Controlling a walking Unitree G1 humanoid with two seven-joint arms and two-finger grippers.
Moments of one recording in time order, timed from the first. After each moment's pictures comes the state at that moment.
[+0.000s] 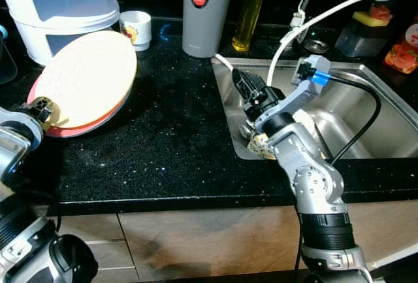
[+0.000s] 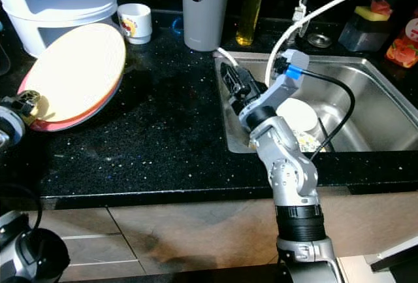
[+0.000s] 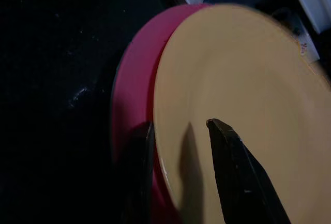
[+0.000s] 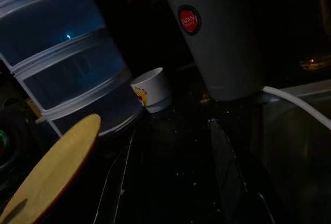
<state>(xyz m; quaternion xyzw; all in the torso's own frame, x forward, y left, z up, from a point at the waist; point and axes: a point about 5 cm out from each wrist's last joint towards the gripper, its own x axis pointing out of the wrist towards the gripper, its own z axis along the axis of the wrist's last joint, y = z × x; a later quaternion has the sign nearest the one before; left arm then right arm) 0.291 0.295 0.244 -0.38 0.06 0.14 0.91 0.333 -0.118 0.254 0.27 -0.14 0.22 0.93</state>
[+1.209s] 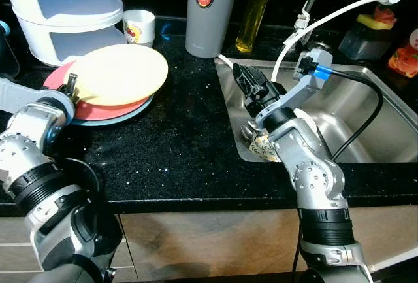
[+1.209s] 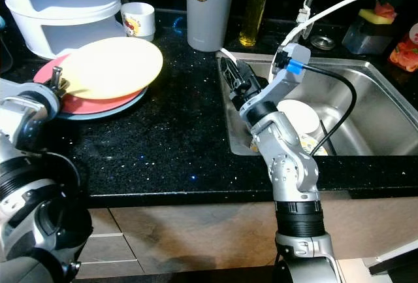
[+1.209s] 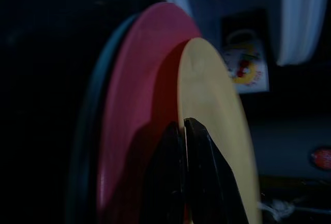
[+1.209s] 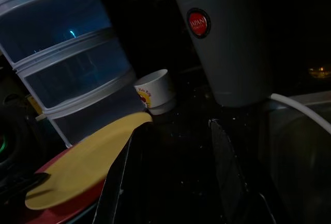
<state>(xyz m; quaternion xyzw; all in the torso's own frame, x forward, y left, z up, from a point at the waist) 0.342 0.262 0.256 -0.54 0.02 0.10 0.83 0.334 -0.117 0.261 0.26 -0.15 0.23 0.93</state>
